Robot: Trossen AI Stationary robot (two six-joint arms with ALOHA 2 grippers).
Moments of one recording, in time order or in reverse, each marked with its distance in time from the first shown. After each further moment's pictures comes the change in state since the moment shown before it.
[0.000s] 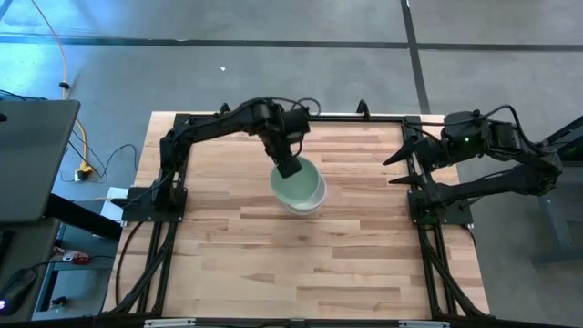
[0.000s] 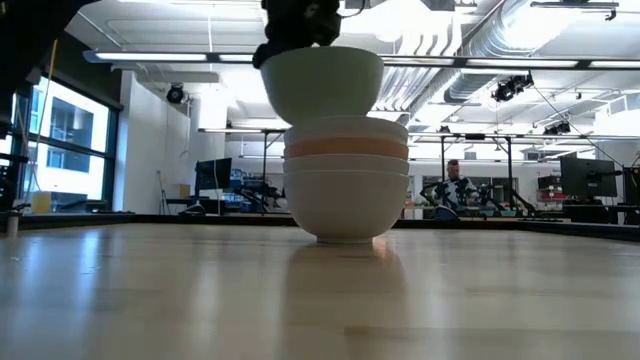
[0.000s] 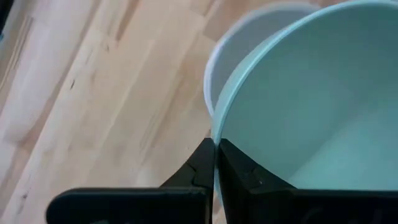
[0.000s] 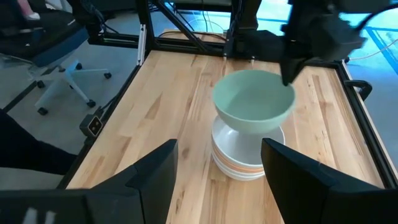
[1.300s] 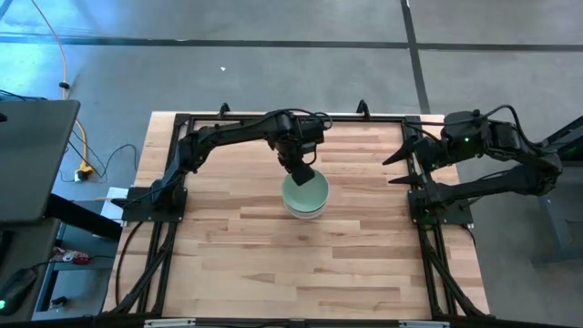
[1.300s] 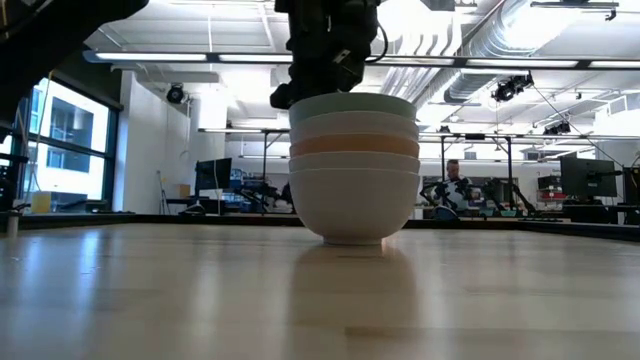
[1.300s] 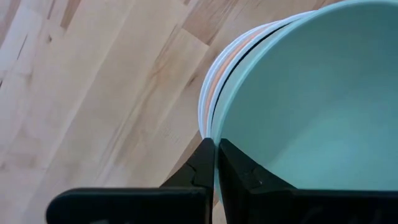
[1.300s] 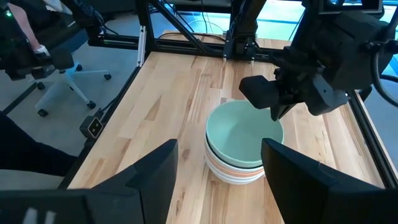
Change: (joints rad) left arm 0.004 0.161 0.000 0.085 0.090 -0.063; right arm 0.000 0.002 0.000 0.005 0.000 0.005
